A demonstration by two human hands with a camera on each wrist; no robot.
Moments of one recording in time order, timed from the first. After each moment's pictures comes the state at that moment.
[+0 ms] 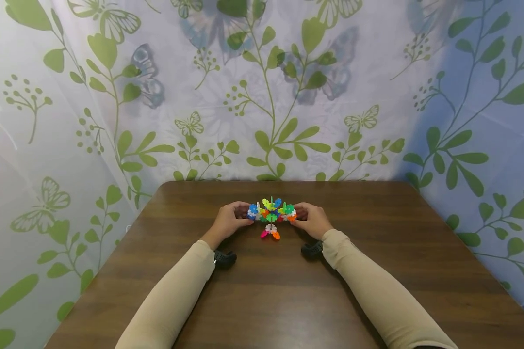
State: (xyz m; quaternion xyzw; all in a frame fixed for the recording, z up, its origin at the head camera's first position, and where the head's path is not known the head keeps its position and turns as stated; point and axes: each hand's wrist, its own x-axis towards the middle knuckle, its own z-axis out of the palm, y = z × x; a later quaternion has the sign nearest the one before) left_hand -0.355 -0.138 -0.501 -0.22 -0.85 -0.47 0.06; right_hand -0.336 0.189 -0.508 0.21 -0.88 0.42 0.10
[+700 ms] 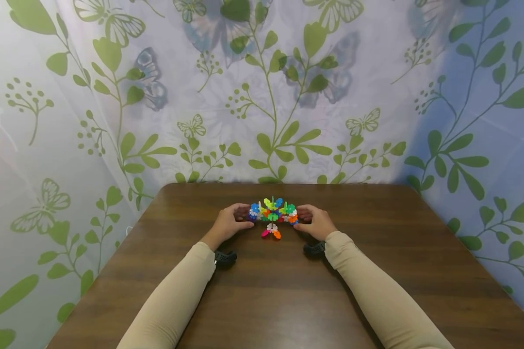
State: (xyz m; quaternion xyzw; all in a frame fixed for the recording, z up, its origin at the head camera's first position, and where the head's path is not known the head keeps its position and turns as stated) left_hand -0.354 -0.144 -0.503 -0.22 -0.85 -0.47 0.05; right_hand -0.343 0.200 -0.517 0.23 -0.87 0.44 0.09
